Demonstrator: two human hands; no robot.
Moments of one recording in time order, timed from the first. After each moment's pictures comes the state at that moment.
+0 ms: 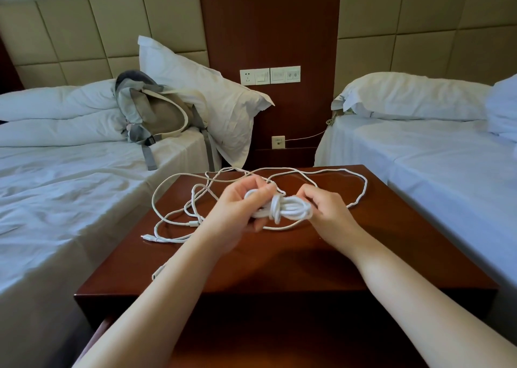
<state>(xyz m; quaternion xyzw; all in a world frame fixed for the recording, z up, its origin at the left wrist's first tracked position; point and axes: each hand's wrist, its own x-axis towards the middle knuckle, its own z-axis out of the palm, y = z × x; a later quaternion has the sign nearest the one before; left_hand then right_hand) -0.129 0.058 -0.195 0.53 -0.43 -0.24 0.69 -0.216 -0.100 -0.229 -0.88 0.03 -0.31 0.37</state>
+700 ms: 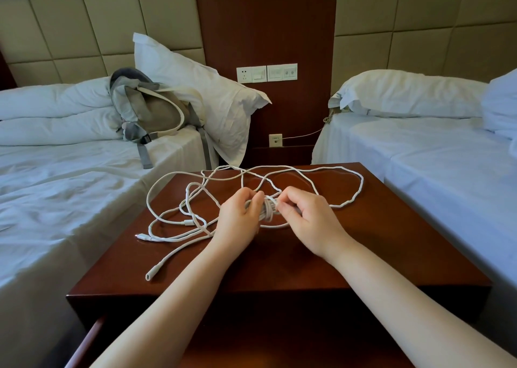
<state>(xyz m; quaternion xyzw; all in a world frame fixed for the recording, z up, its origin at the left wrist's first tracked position) -0.122 0.038 -0.222 0.79 -0.34 0.01 0.52 -0.212 -0.078 -0.232 -0.88 0.00 -0.34 0.32</state>
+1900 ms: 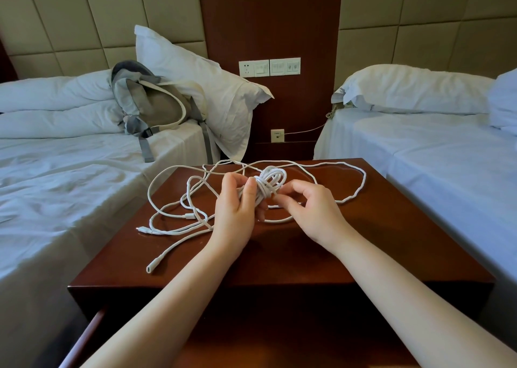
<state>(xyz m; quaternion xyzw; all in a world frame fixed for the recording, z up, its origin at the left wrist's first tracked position) -0.131 0.044 -0.227 0.66 -0.36 0.05 0.66 -0.210 -0.076 -0.226 -0.85 0.05 -0.34 0.39</state>
